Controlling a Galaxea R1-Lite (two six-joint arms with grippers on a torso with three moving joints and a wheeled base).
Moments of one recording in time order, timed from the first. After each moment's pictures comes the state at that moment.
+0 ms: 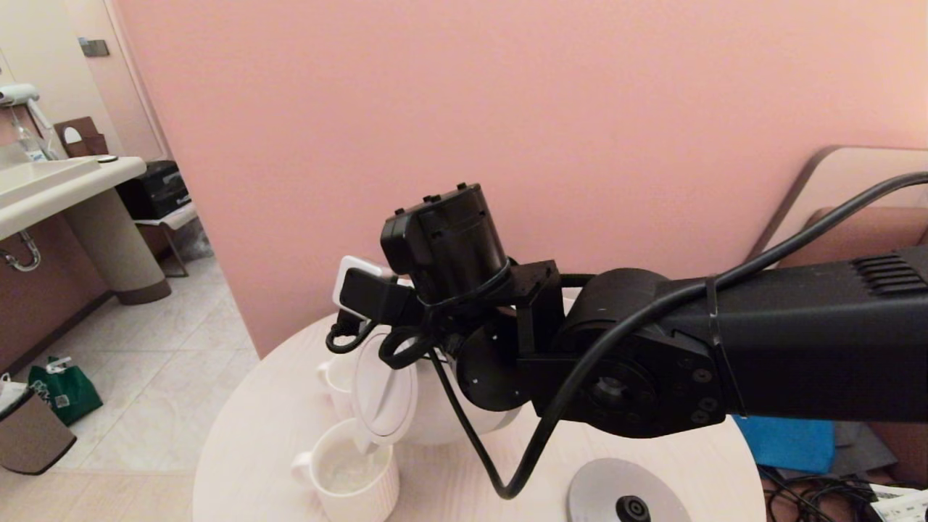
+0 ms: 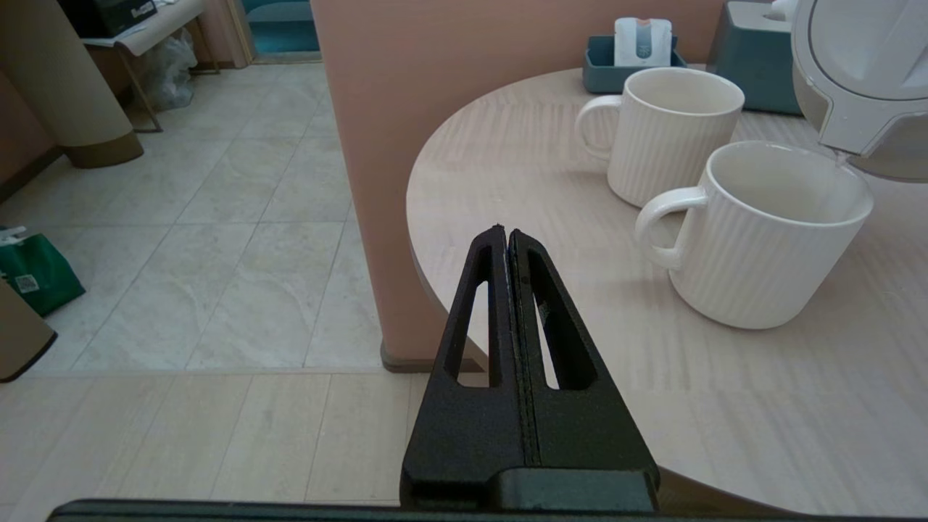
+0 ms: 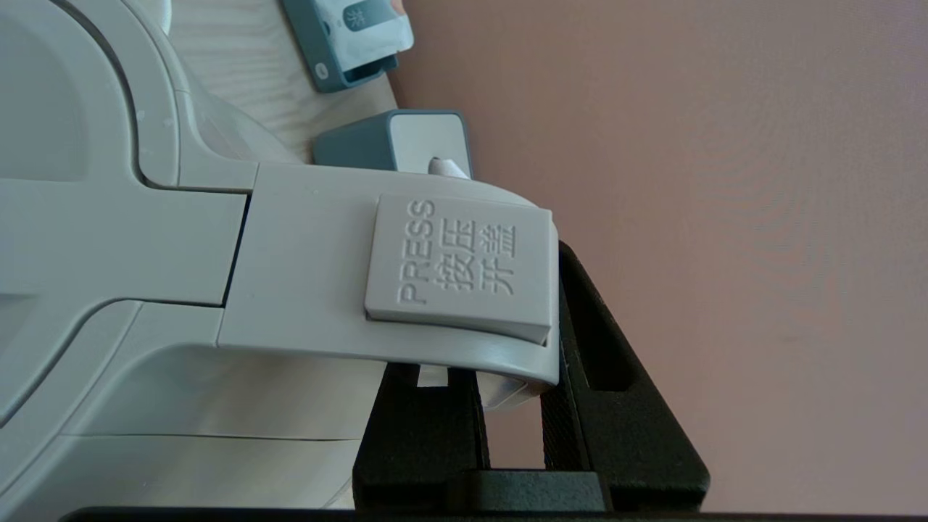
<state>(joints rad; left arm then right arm) 0.00 0.00 0.00 0.00 0.00 -0.01 0.99 2.05 -1.61 -0.04 -0.74 -0.87</state>
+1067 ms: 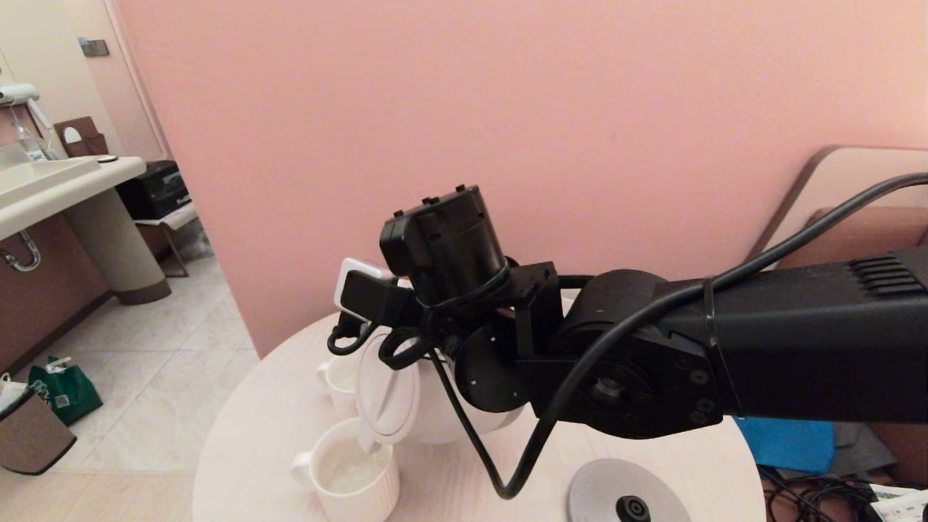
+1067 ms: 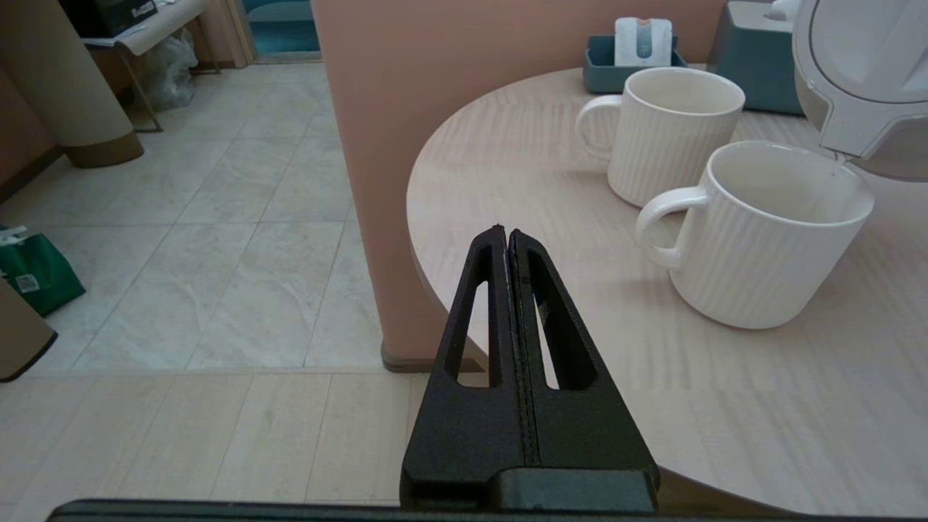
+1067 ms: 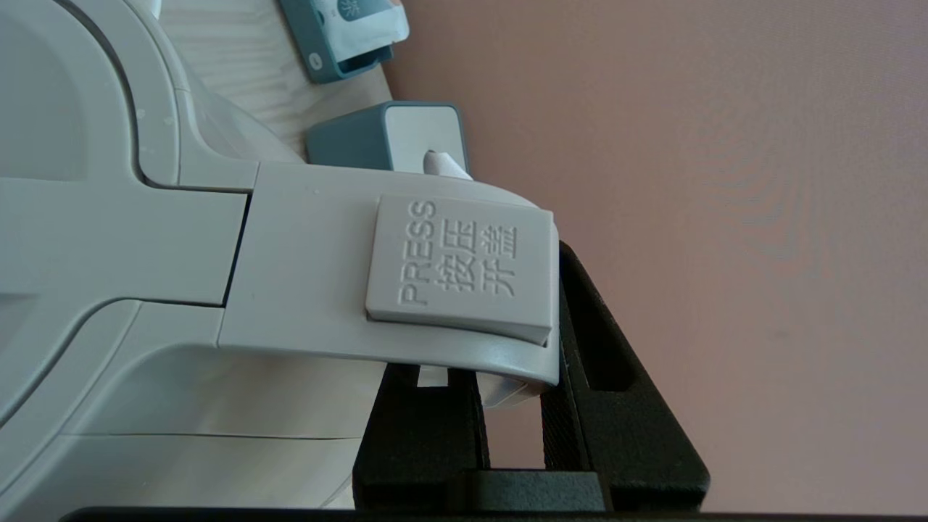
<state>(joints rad) 0.00 0.00 0.00 0.00 0.00 -0.01 0.99 2.05 -1.61 -0.04 -0.75 -0.88</state>
